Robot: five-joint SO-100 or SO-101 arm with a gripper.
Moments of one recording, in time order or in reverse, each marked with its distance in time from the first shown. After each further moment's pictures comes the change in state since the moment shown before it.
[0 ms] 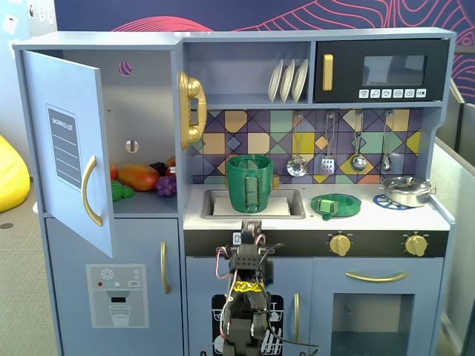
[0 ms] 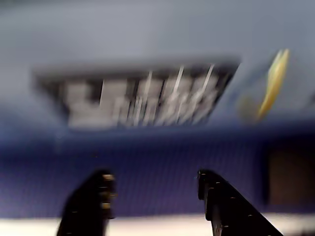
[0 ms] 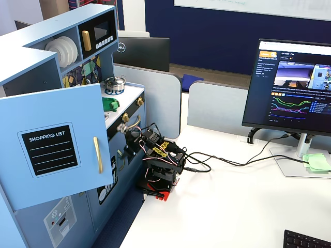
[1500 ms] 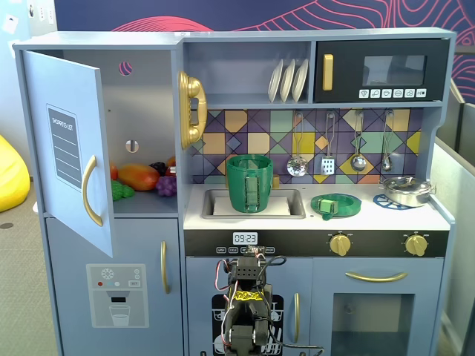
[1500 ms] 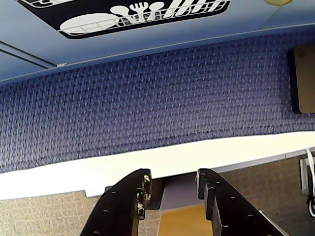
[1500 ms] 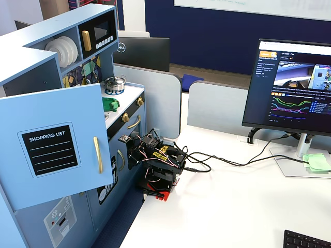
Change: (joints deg) arm -1.2 1.5 11.5 11.4 7.8
